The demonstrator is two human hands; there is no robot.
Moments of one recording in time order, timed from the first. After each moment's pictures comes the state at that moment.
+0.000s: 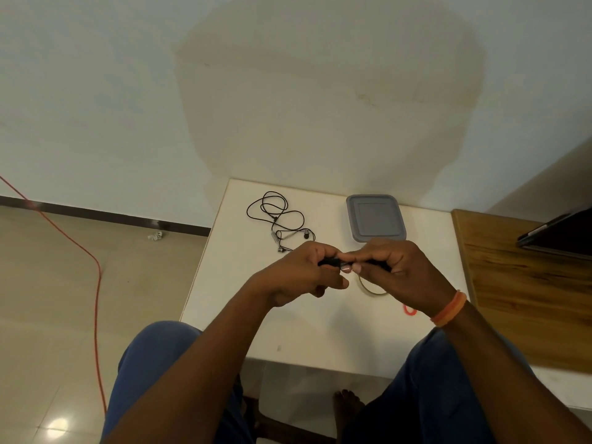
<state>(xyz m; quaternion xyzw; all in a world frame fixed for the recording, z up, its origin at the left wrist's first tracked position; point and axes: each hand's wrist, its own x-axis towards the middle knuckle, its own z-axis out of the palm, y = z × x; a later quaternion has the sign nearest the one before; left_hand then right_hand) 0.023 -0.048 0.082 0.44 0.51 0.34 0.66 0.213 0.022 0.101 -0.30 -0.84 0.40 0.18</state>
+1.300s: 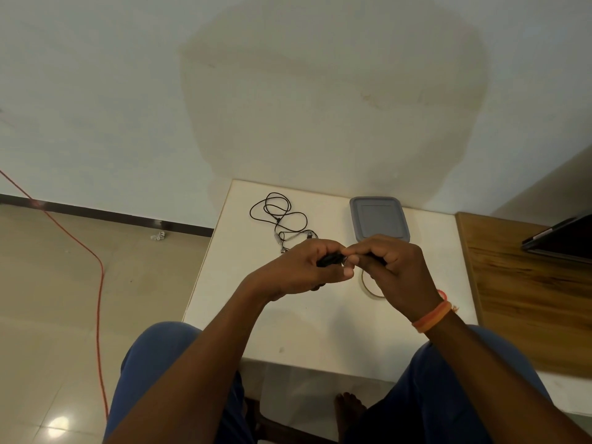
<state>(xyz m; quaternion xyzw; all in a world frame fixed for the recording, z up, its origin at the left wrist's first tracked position) 0.012 -0.046 0.085 0.53 0.51 0.34 0.59 0.199 0.019 0.083 -0.30 -0.85 0.31 0.30</state>
